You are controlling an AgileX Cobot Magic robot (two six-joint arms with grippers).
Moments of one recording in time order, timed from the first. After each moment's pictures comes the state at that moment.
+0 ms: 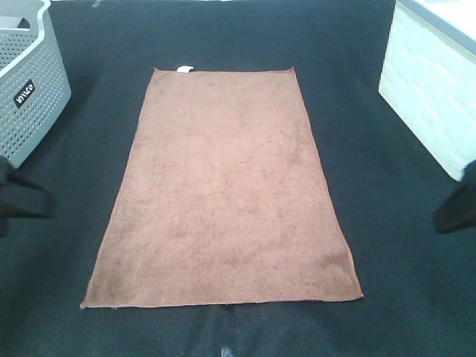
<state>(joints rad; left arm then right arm) 0.00 1.23 -0.52 -0.93 0.62 0.58 -0.04 1.14 -0.61 0.35 0.81 -0.19</state>
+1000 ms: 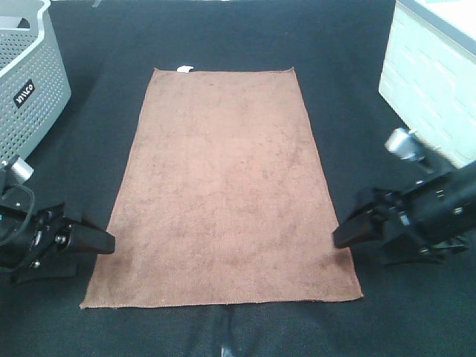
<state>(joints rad) 0.00 1.83 -0.52 -1.58 0.58 1.28 0.08 1.74 -0.62 1.03 0.55 -0.85</state>
